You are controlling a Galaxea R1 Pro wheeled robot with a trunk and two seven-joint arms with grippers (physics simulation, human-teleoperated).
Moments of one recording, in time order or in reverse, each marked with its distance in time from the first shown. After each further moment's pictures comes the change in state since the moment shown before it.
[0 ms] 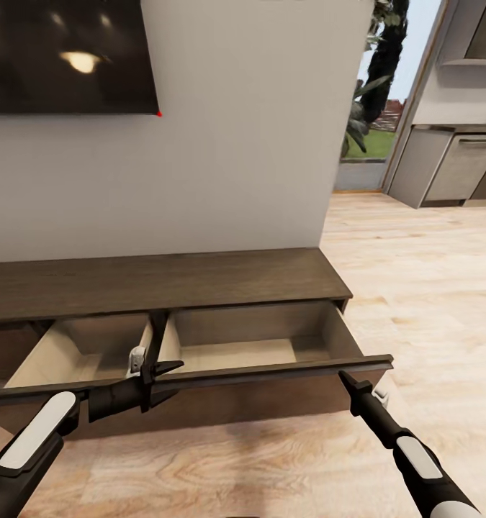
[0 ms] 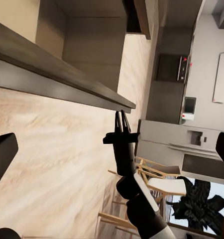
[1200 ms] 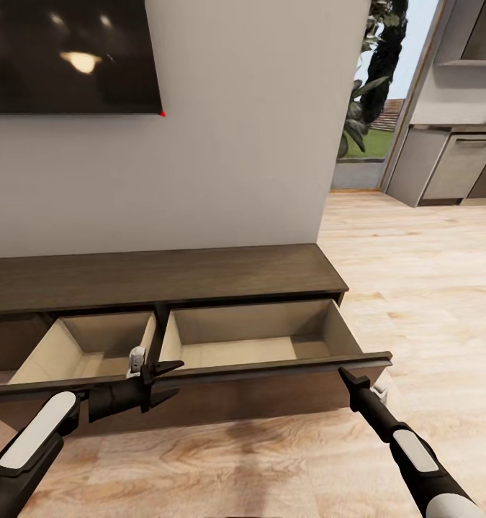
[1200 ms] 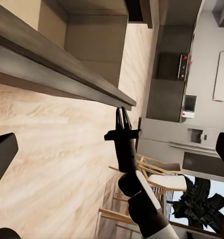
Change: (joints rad) left arm 0.000 0.000 0.000 0.001 0.000 0.000 0.000; right arm -0.020 0.000 0.024 0.000 -0.003 -0.048 -0.043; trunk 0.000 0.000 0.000
